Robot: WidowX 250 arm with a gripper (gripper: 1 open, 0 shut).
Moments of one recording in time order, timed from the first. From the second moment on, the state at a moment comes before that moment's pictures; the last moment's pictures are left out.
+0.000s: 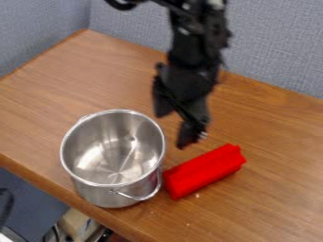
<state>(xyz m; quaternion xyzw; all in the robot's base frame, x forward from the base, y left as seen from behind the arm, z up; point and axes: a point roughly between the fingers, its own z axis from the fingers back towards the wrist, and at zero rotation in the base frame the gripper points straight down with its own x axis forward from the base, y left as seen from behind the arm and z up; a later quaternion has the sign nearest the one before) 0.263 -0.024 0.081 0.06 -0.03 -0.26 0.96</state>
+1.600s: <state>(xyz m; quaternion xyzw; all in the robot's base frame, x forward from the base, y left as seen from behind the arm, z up) 0.244 -0.060 0.103 0.03 -0.01 -0.31 0.95</state>
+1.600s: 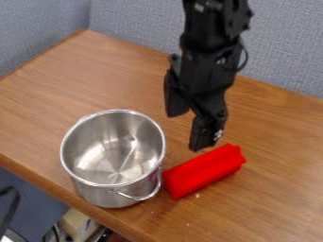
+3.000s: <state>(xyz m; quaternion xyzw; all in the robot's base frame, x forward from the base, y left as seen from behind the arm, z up) 0.228 -0.057 0.047 0.00 0.00 -0.23 0.97</state>
